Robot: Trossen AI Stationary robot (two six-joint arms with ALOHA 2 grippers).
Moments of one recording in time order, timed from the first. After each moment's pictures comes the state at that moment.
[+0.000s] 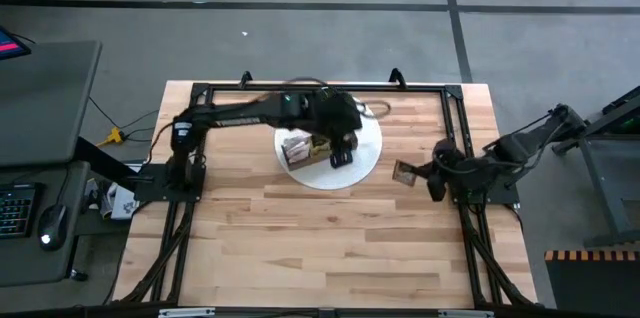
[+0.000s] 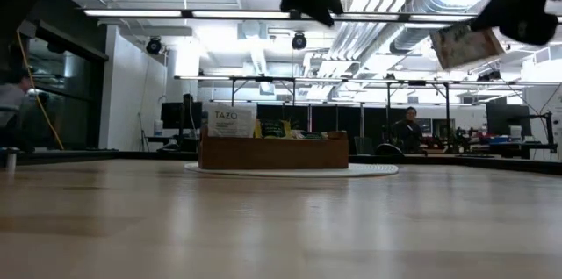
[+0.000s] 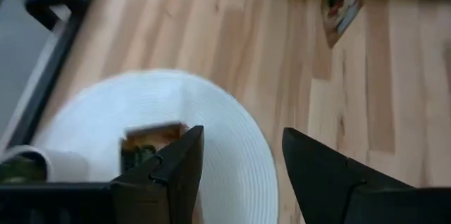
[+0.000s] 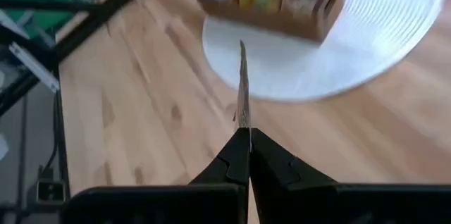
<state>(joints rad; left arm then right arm) 0.09 1.97 2.07 -0.94 -0.05 -0.05 0.48 0.61 0.67 -0.80 0.52 1.03</state>
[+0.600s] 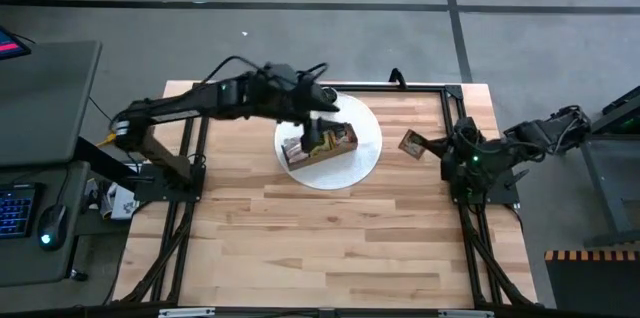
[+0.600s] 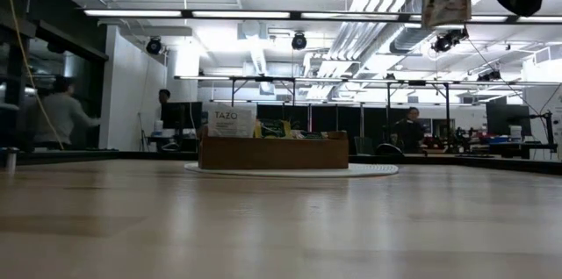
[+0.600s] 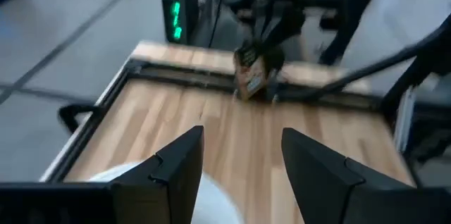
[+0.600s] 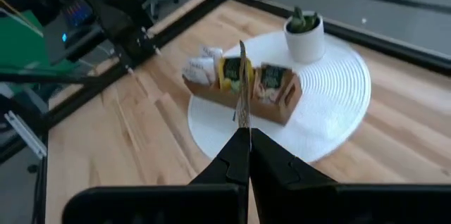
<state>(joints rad) 0.13 1.54 1.73 -0.56 0.04 -0.05 0.43 0.55 0.82 -0.89 0.71 0.89</state>
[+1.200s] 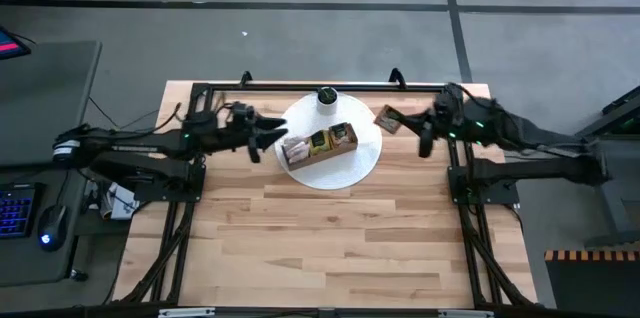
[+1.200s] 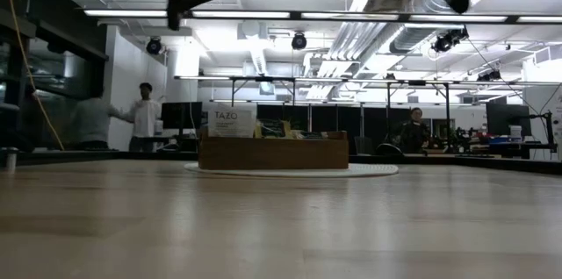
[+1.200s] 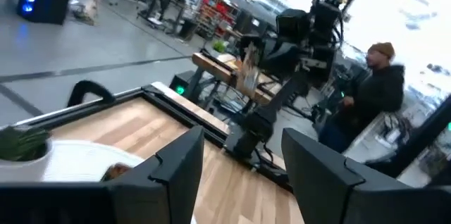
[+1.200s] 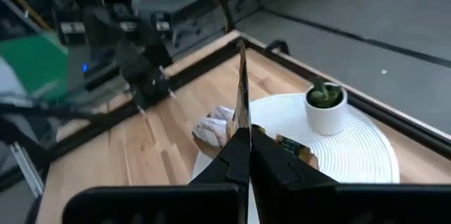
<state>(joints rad) 0.13 0.88 0.54 0.43 -0.11 -0.49 -0.21 0.70 0.82 -0.42 0.14 0.42</state>
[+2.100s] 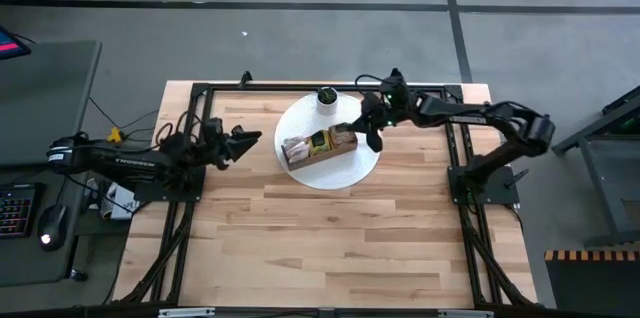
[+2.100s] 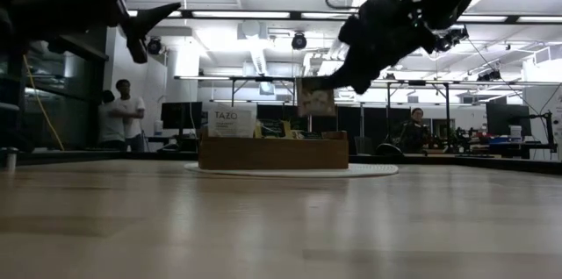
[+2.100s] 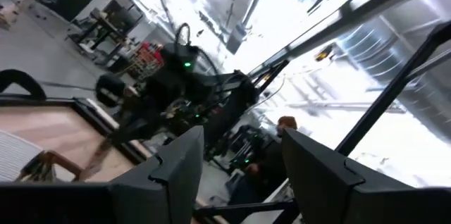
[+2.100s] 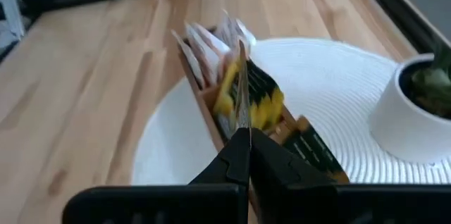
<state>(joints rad) 0.13 0.72 0.04 1.10 -0.06 -0.77 -0.55 1.48 0.82 0.07 -0.54 -0.14</state>
